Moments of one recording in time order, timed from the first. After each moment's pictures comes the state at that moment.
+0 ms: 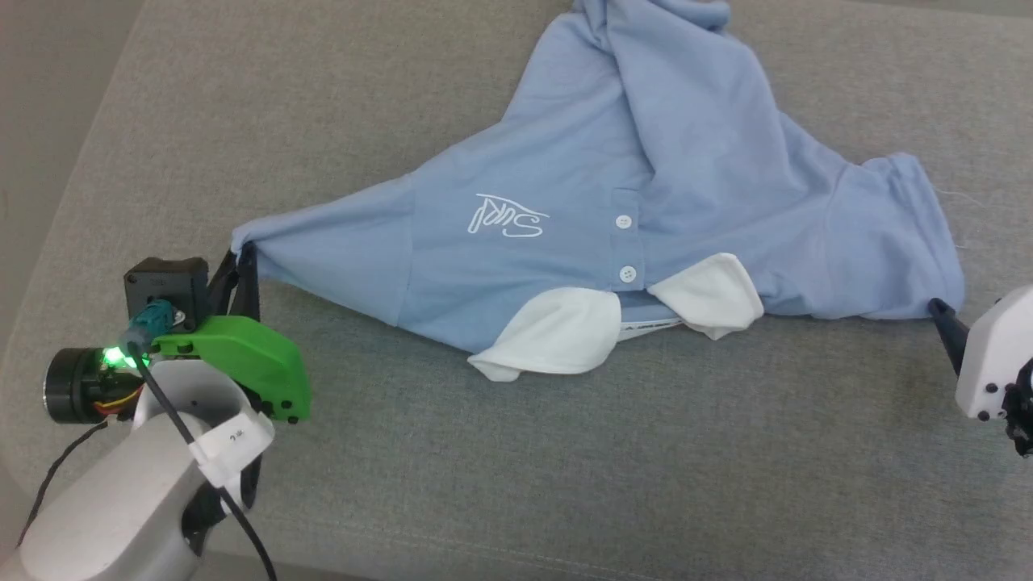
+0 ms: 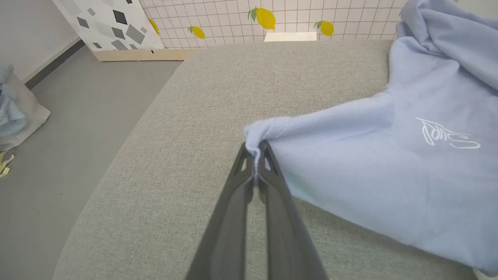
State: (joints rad) left arm -0.47 0.71 -0.73 -0.04 -0.80 0.57 -0.02; right arm -0.29 -0.26 -0.23 0.06 0.19 0.13 0.77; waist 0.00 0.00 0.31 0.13
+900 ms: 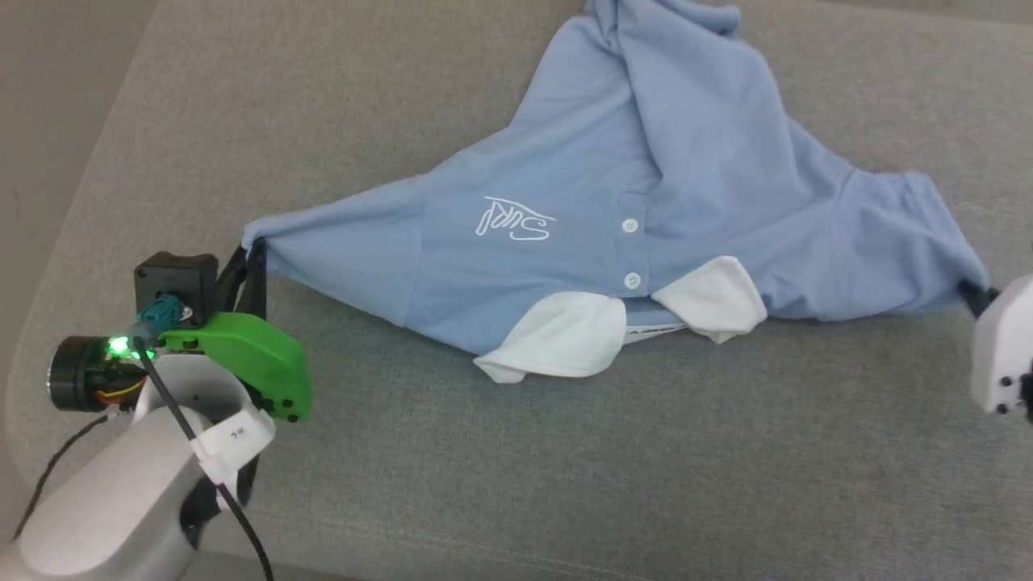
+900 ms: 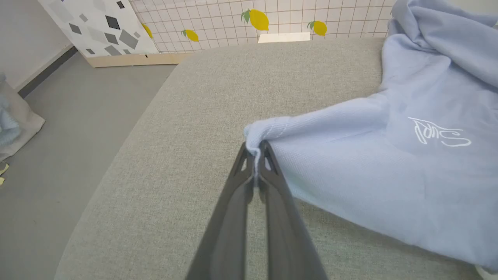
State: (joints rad) left arm -0.49 0.70 -0.76 -0.01 -0.79 0.52 -0.03; right arm -0.31 -0.41 -0.09 0.10 0.29 0.13 0.72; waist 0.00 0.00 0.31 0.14
